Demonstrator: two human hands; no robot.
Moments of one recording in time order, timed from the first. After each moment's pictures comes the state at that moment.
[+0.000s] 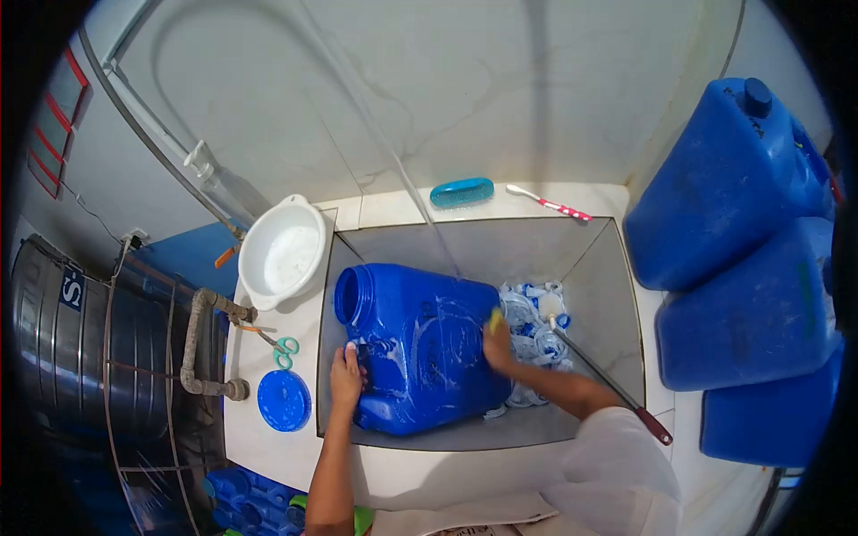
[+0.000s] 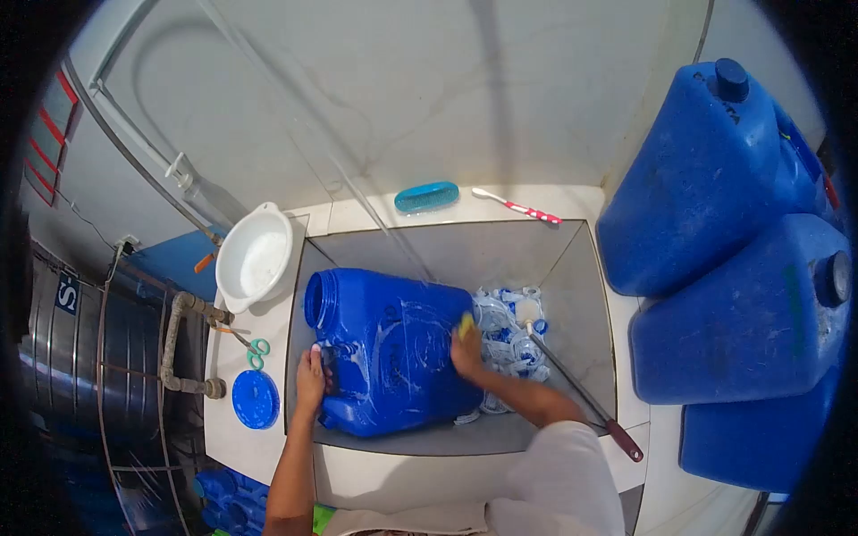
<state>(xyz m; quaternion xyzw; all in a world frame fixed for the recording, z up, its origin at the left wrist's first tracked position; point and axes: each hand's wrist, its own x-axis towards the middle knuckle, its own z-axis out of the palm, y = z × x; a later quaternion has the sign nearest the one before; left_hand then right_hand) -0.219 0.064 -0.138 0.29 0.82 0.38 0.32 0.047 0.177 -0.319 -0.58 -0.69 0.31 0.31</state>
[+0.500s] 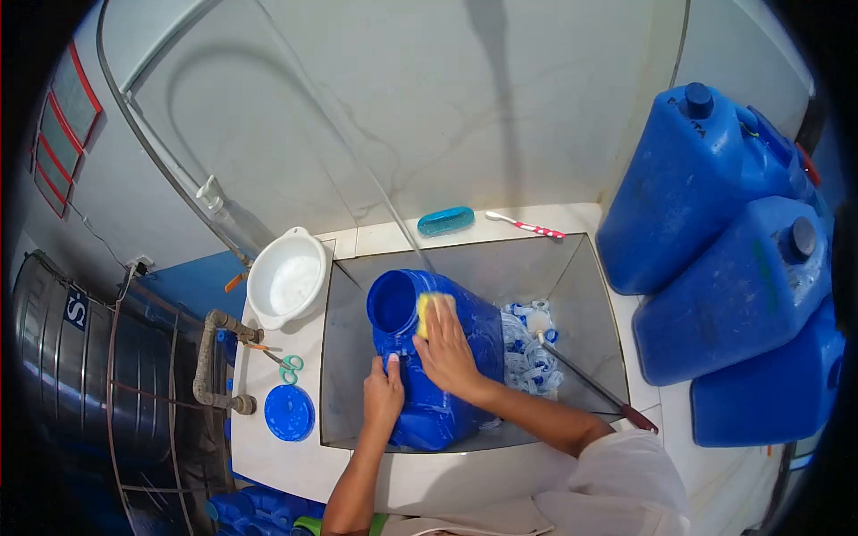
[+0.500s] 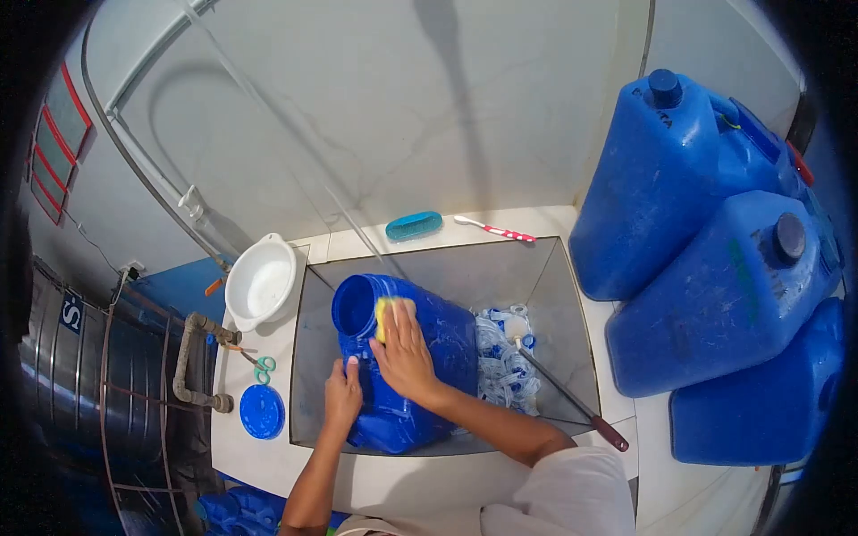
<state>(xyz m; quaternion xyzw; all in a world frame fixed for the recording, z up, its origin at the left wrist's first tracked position) -0.121 0.068 -0.057 0.46 0.81 0.33 0.19 0.001 0.148 -0.078 -0.41 -0.79 0.16 0.42</state>
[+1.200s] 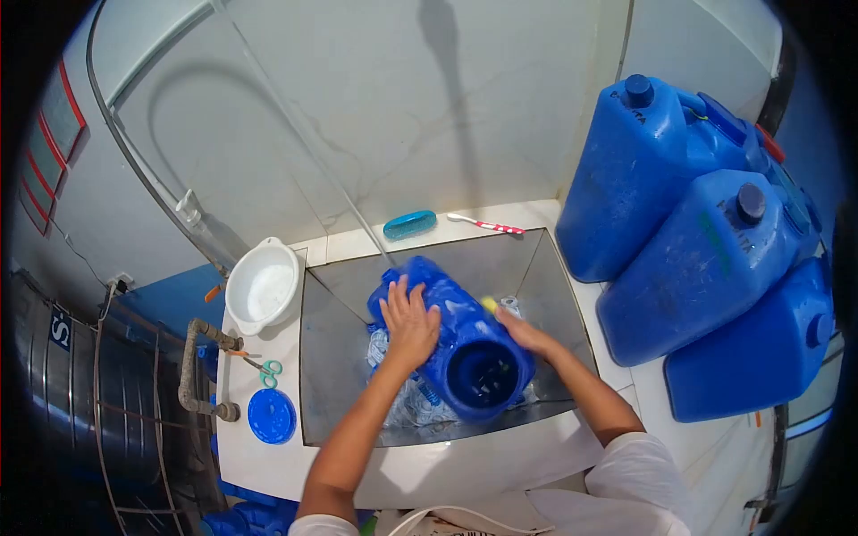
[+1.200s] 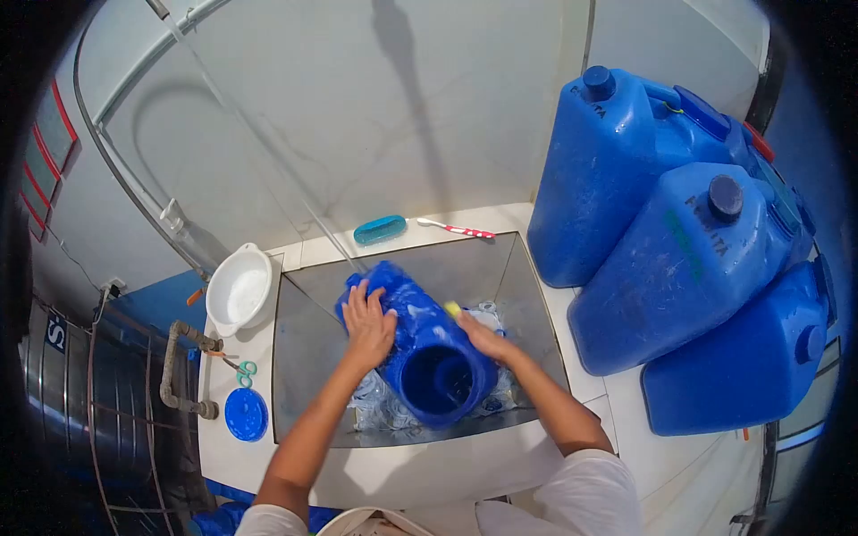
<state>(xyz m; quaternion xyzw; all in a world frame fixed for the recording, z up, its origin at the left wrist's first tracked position) -0.048 0.155 -0.045 0.71 0.66 0.25 0.05 0.179 0.189 -0.093 -0.39 -0.62 0.63 0.25</state>
